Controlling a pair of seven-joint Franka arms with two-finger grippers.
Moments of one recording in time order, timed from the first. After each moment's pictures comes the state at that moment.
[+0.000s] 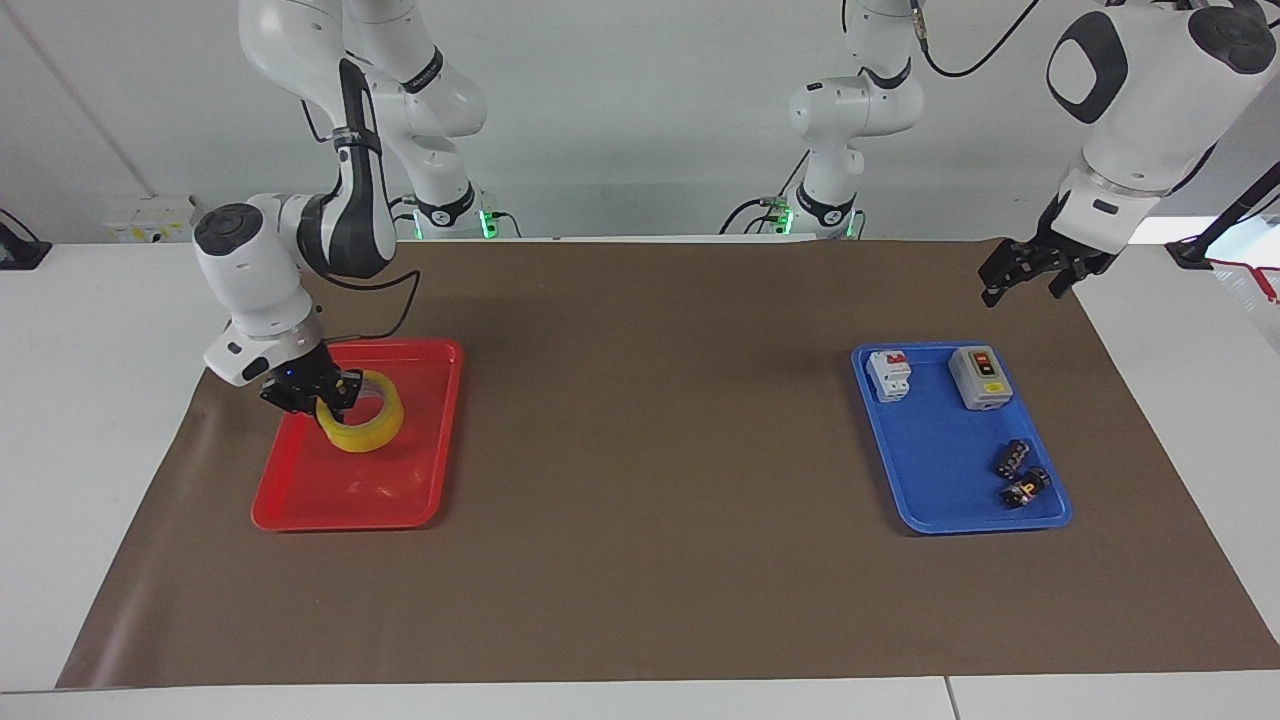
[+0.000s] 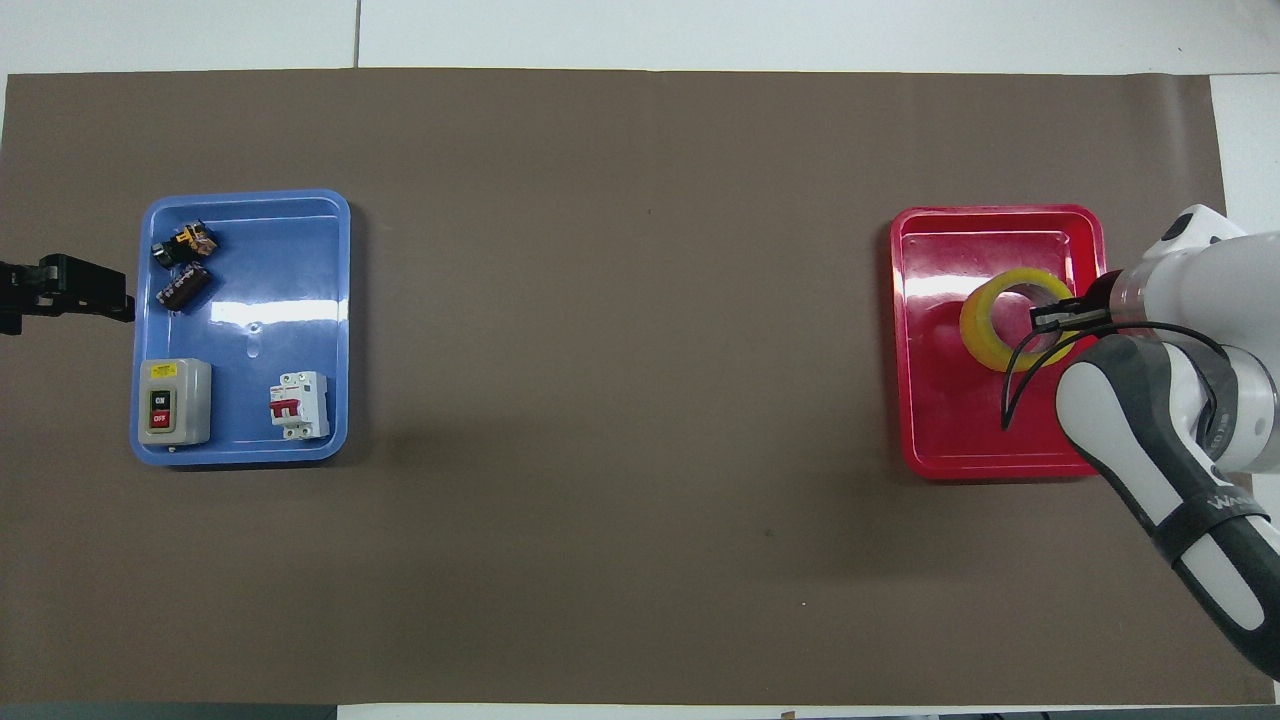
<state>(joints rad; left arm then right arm) 0.03 -0.02 -0.03 -1.70 0.03 1.65 -0.04 -0.12 0.11 -0.01 -2.20 -0.04 2.45 -0.22</state>
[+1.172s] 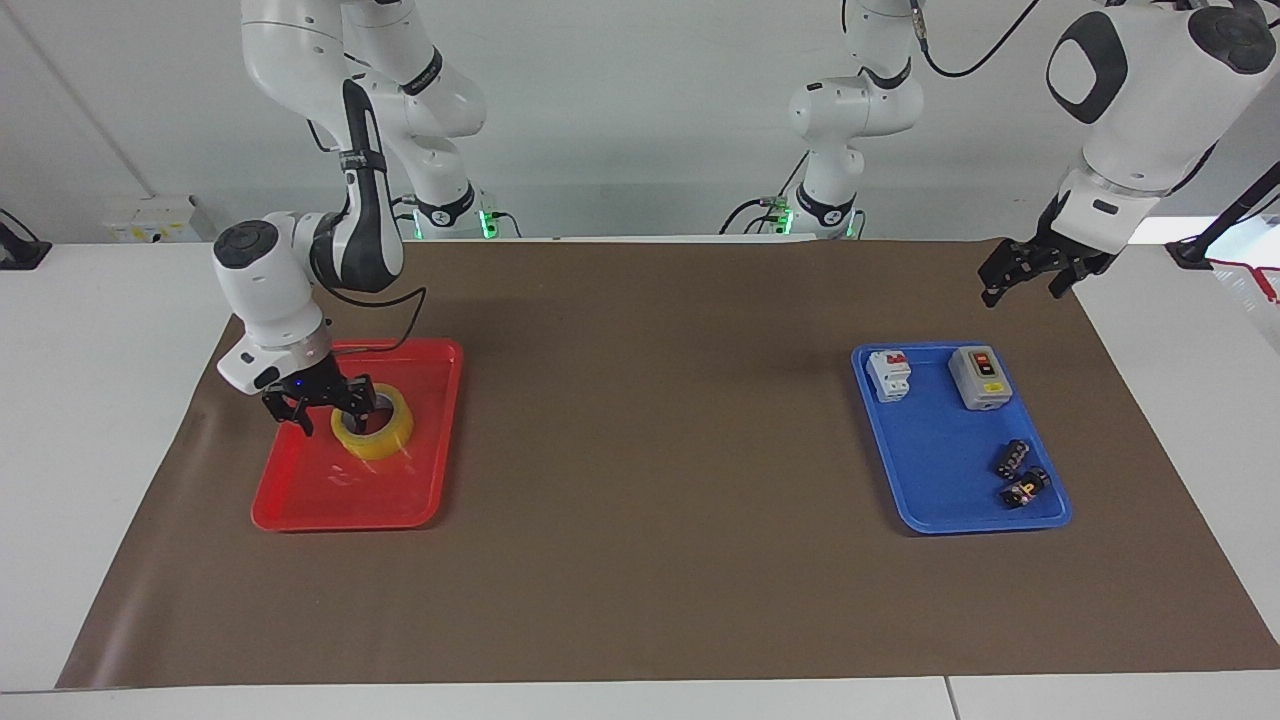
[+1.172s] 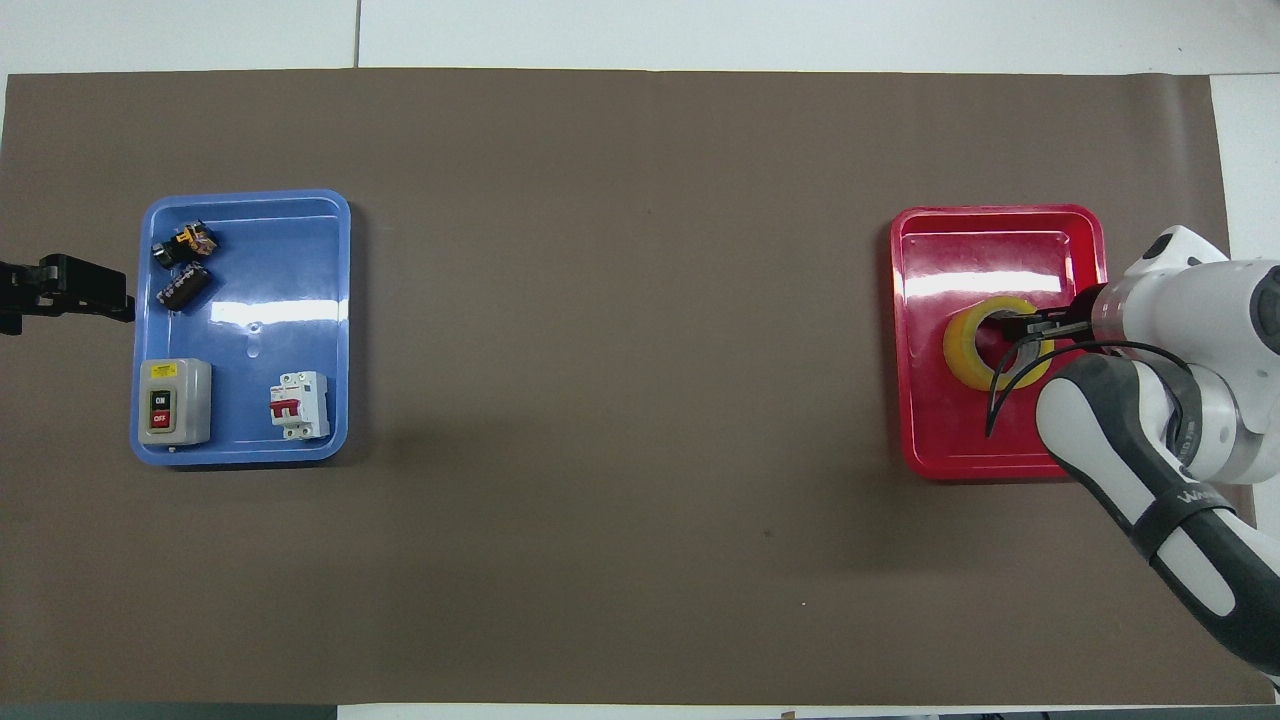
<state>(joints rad) 0.03 -0.02 -0.03 -1.70 0.03 1.65 -0.04 -0.12 0.13 0.01 -2.19 -0.04 2.48 -0.18</state>
